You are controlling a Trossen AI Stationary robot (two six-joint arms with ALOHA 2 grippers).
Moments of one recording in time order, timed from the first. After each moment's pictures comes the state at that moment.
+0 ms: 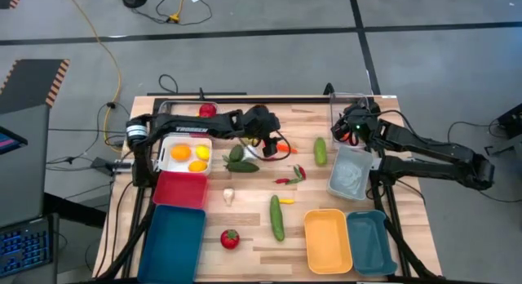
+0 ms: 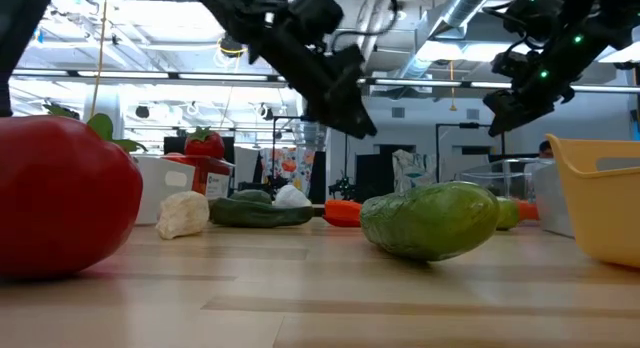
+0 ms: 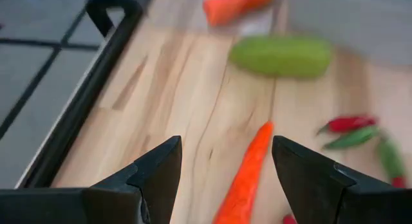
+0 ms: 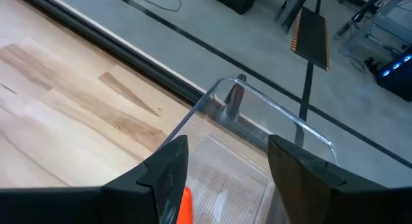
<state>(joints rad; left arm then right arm) 0.28 1.89 1.38 -0.16 -0.06 0.11 -0.49 0.77 0.53 -0.43 0.70 0.11</state>
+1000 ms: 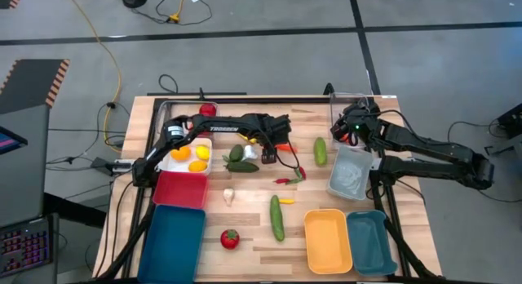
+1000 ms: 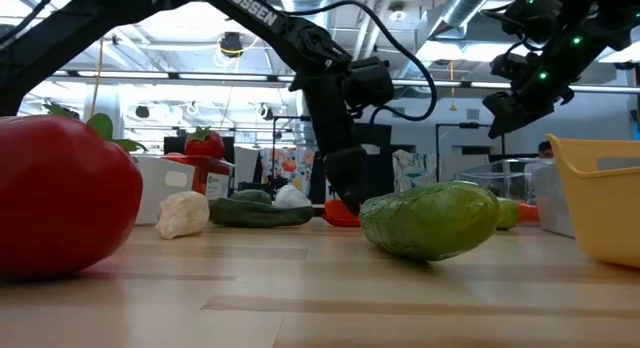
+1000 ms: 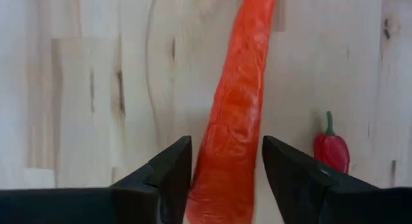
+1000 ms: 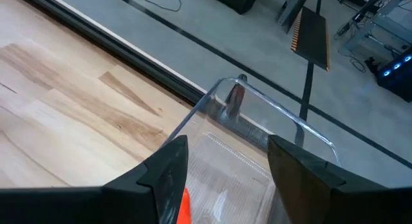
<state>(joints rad) 0.28 2.26 1.79 -0.73 -0.08 0.27 -0.49 0.78 0.53 -0.42 0.70 0.11</state>
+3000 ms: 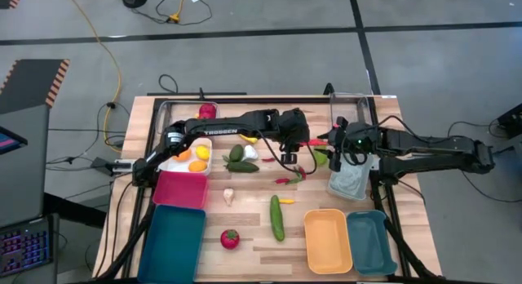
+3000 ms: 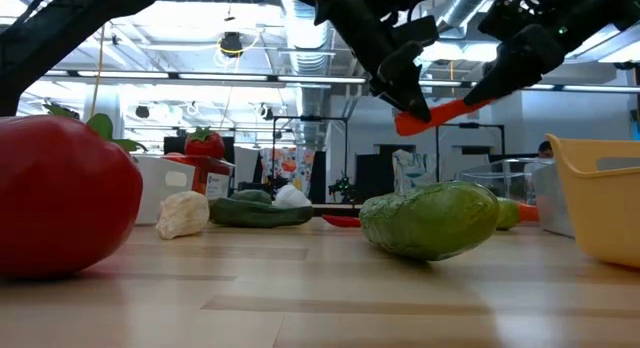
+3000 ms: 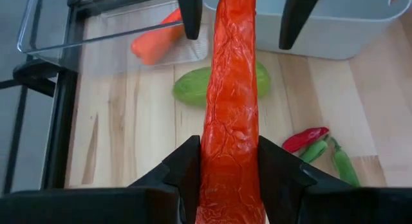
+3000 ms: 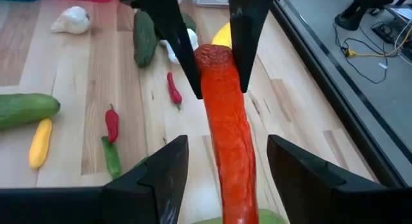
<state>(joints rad) 0.17 2.26 2.15 -0.73 -0.05 0.33 -0.18 0.78 0.59 -0.39 0.15 -0.11</state>
